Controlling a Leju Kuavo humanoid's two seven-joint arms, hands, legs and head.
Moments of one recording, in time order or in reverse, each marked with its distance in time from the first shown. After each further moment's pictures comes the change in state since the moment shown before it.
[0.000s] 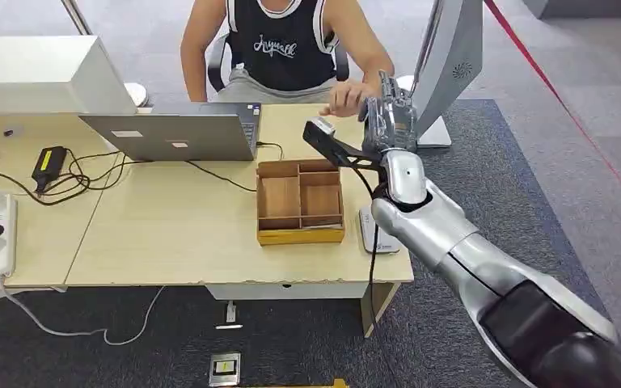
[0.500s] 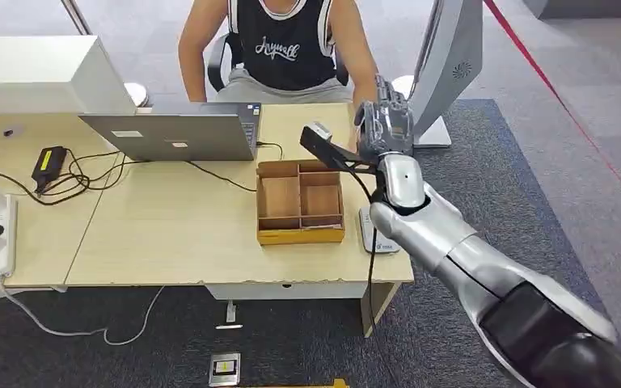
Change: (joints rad) left arm 0.005 0.000 -0.004 0.000 0.010 0.011 -0.003; right arm 0.004 0.000 0.029 0.003 -0.024 -0.024 -0.017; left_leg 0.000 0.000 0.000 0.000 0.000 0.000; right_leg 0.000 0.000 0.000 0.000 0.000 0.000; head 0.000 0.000
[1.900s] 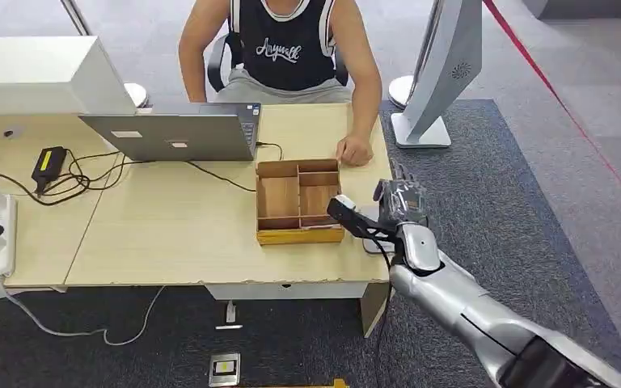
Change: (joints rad) left arm 0.061 0.013 0.000 0.000 0.063 0.023 -0.024; right arm 0.267 -0.105 0.010 -0.024 -0.095 -0.031 -0.026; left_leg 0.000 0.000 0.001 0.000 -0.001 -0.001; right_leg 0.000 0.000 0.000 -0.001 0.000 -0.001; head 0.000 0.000
